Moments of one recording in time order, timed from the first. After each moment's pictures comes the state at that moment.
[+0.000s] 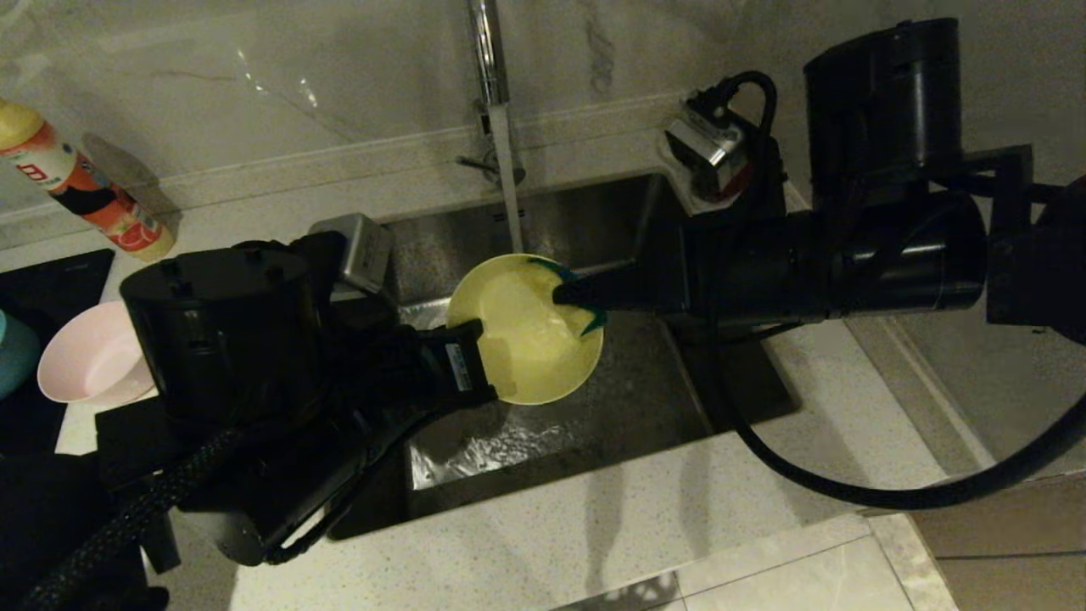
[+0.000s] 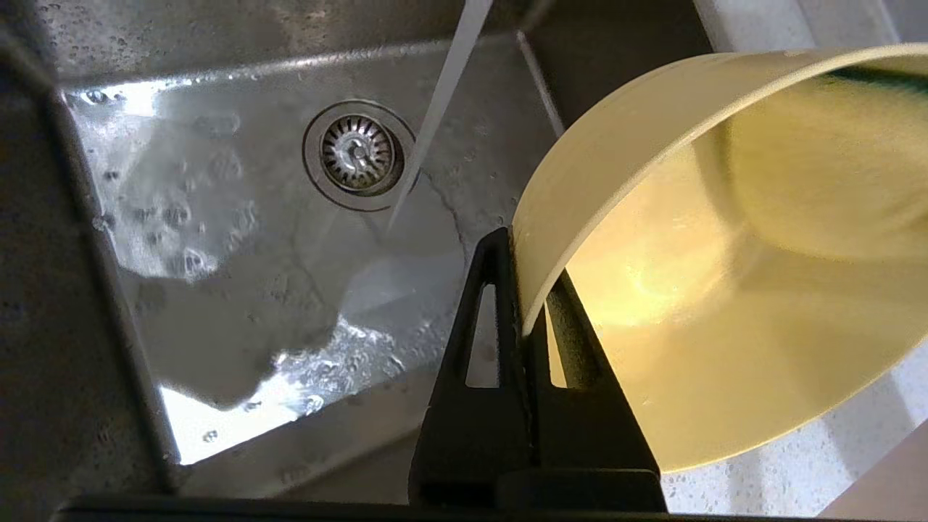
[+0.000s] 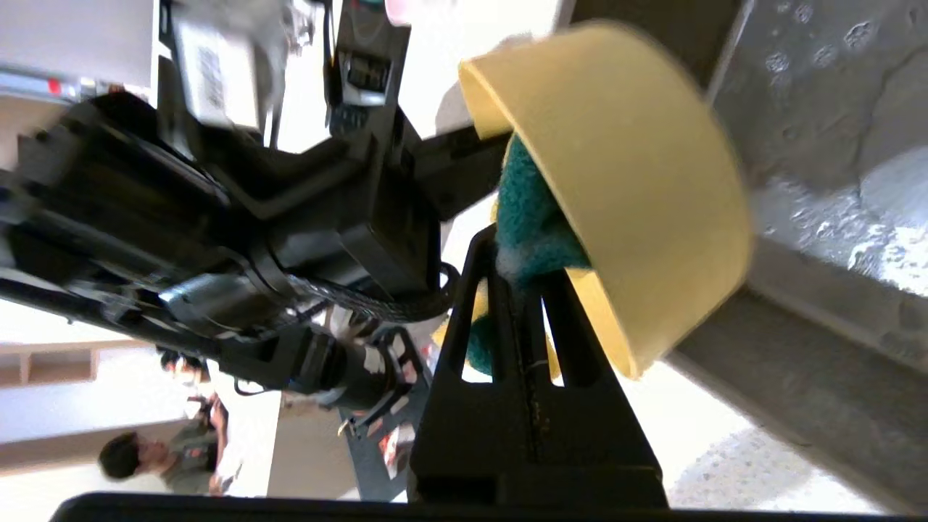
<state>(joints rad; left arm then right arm) -0.76 1.55 -0.75 -0.70 0.40 -0.27 0.69 1.72 -1.50 0.04 0.49 0.46</state>
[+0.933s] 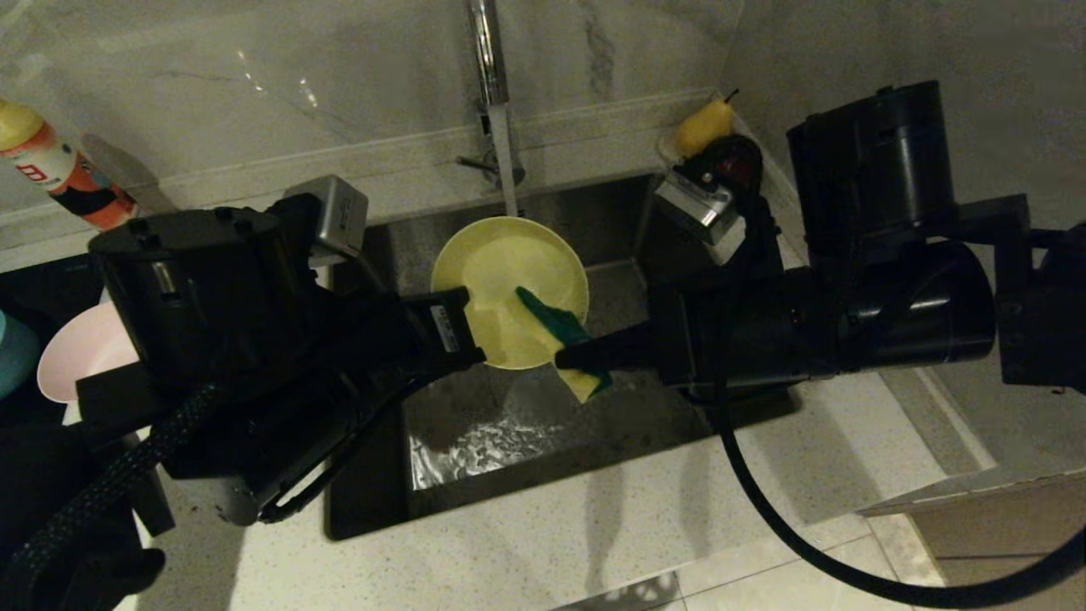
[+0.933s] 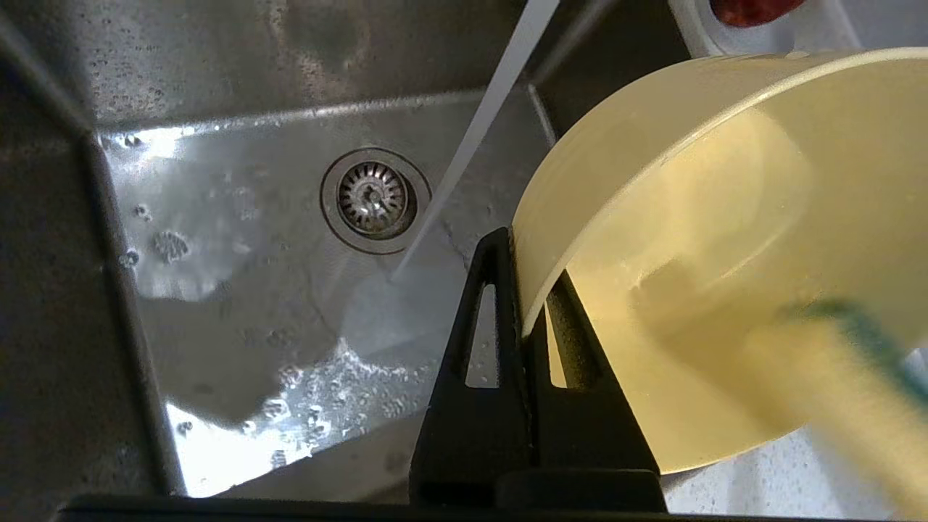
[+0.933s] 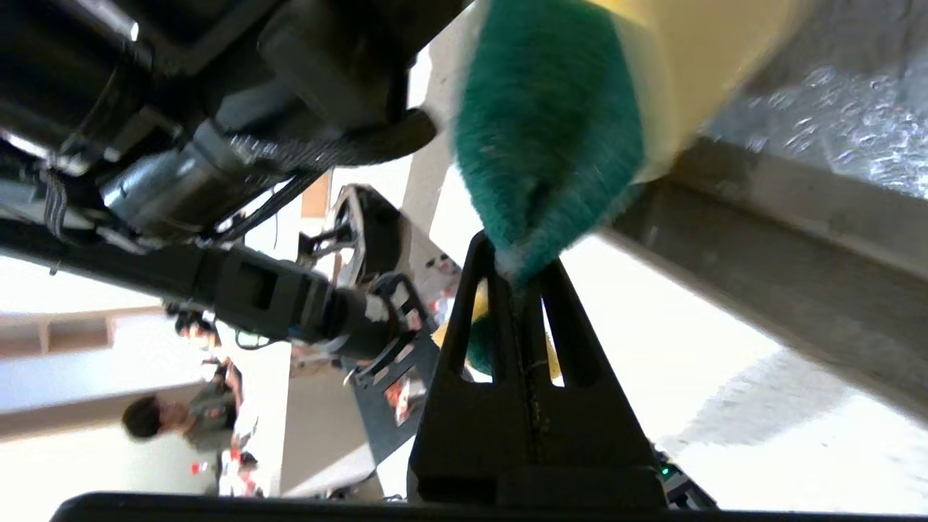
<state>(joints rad) -0.72 1.54 -0.81 -0.70 0.40 -0.26 0.73 1.69 -1.39 0.06 0.50 0.46</state>
